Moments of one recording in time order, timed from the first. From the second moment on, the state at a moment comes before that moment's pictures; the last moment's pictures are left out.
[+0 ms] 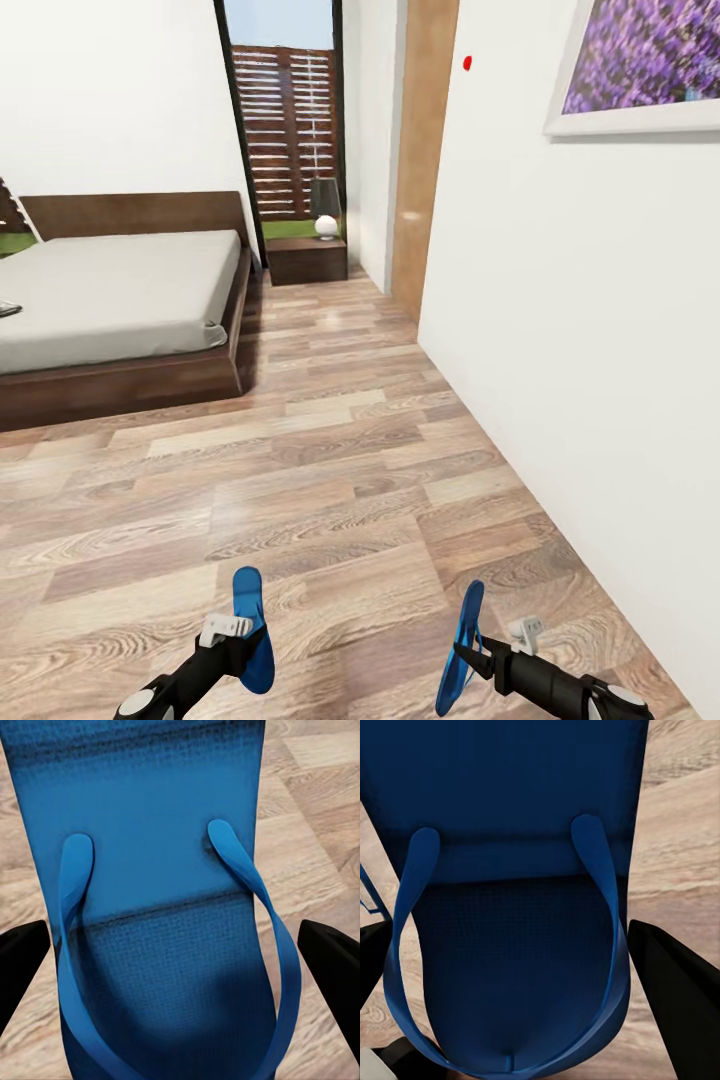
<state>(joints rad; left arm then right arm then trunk) -0.37 0.06 0.26 -0.44 -0.09 -0.22 -0.54 -0.38 -0.08 -0.61 -0.51 0.34 0.02 1.10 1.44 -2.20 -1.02</state>
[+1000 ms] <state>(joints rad) -0.37 0.06 0.26 -0.44 -0.09 -0.22 -0.54 -0.38 -0.08 -0.61 -0.51 0.34 0.02 1.10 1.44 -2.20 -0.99</state>
